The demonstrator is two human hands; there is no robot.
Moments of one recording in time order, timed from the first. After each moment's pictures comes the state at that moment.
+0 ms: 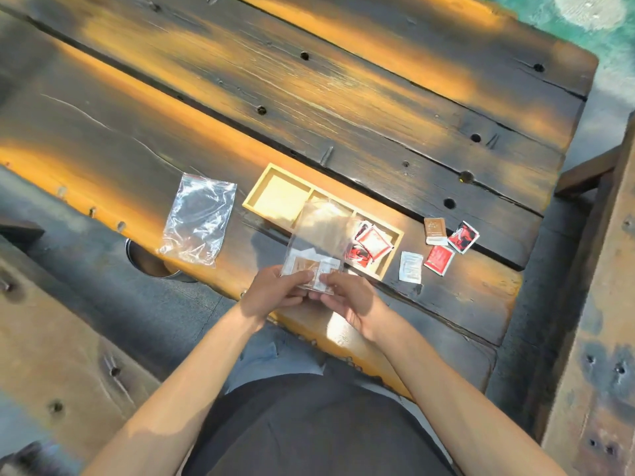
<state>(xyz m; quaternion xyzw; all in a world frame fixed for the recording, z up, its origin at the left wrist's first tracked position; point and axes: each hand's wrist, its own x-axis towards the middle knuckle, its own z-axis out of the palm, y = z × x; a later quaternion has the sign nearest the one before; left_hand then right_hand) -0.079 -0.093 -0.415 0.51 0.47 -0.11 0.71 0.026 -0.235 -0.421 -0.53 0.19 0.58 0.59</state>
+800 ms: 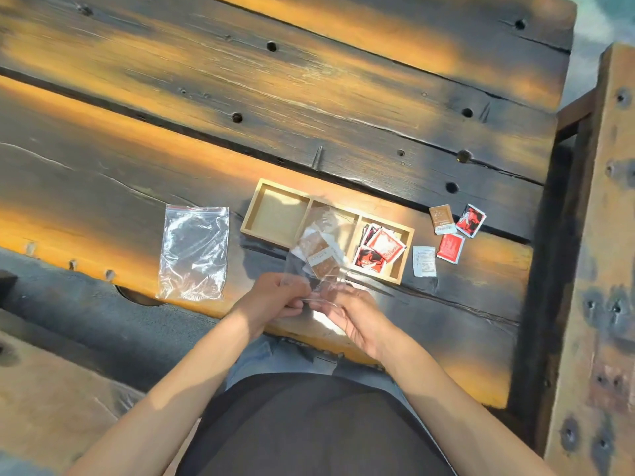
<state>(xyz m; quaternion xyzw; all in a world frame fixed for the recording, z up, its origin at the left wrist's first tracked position) -0.066 -0.019 -0.427 0.54 0.43 -0.24 0.68 0.004 -0.193 -0.426 -0.46 0.29 0.54 0.64</state>
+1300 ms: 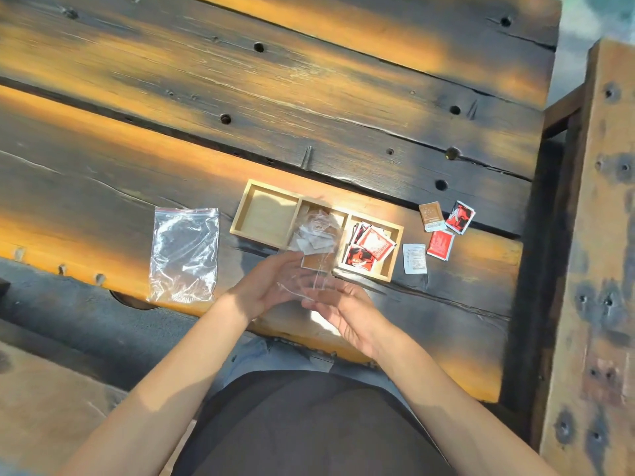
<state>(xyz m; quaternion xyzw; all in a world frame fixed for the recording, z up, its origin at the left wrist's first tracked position) -0.029 -0.019 -0.415 0.38 0.41 -0.25 0.79 0.009 -0.197 -0.409 -0.45 0.25 0.54 0.66</state>
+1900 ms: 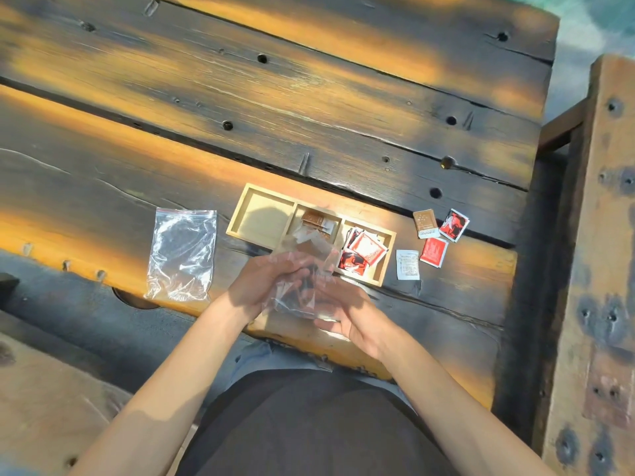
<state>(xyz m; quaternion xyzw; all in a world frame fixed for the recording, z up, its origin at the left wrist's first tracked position) -0.033 -0.029 -0.411 0.51 0.39 -0.16 0.75 0.024 -0.223 -0.401 -0.51 0.14 0.58 0.62</state>
